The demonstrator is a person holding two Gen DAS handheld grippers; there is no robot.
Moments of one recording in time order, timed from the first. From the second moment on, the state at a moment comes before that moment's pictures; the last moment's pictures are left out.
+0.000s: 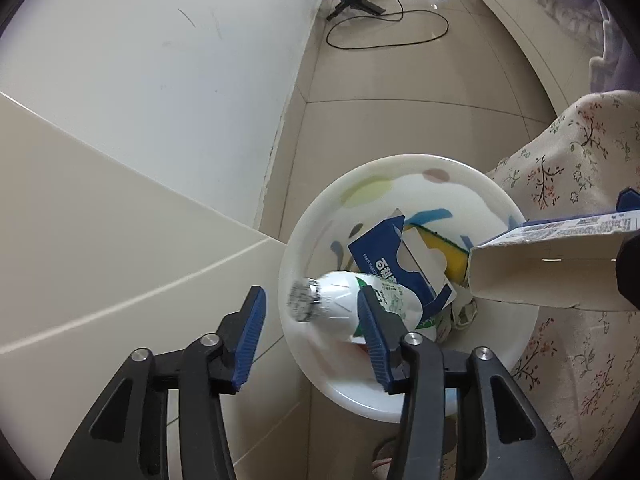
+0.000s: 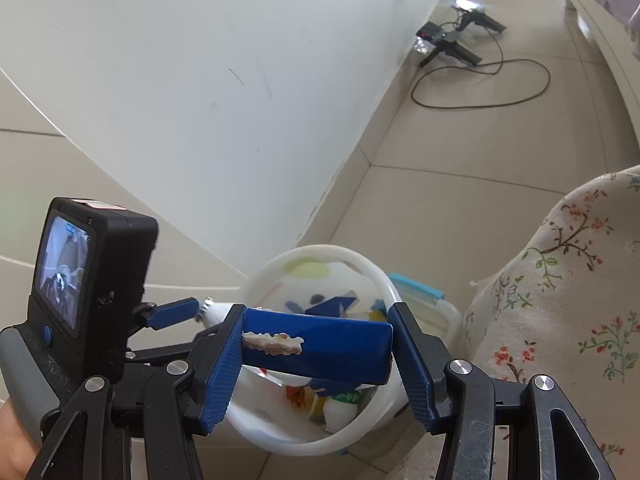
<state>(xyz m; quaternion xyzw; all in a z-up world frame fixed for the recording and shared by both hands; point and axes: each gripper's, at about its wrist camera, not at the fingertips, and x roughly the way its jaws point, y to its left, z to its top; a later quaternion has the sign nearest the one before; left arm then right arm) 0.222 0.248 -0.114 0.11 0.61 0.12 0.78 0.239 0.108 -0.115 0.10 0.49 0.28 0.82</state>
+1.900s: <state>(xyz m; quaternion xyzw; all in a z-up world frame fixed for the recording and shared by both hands) 0.205 0.106 -0.019 0.05 0.54 -0.01 0.84 0.167 -0.179 -0.039 0.10 0.51 0.03 0.85</state>
